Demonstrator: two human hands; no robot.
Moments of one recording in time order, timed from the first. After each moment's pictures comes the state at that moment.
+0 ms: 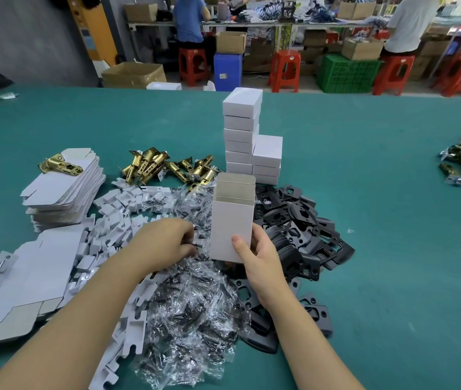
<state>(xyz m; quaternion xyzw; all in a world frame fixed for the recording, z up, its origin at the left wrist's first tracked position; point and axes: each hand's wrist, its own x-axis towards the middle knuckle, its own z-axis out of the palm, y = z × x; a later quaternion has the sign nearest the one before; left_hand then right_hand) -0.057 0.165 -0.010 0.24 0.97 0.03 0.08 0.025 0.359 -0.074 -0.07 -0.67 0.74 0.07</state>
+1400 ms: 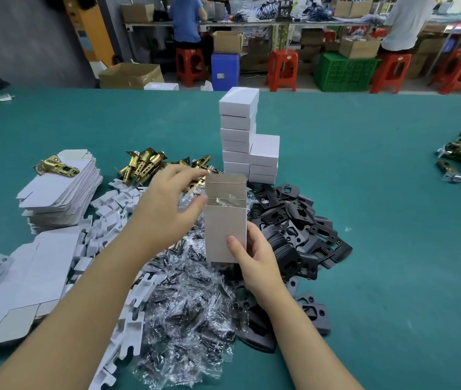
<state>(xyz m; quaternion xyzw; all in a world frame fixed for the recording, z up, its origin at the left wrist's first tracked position) -0.042 0.186 0.043 0.27 0.89 0.33 -0.15 0.027 0.357 -0.073 -0.01 -0.67 0.74 0.08</state>
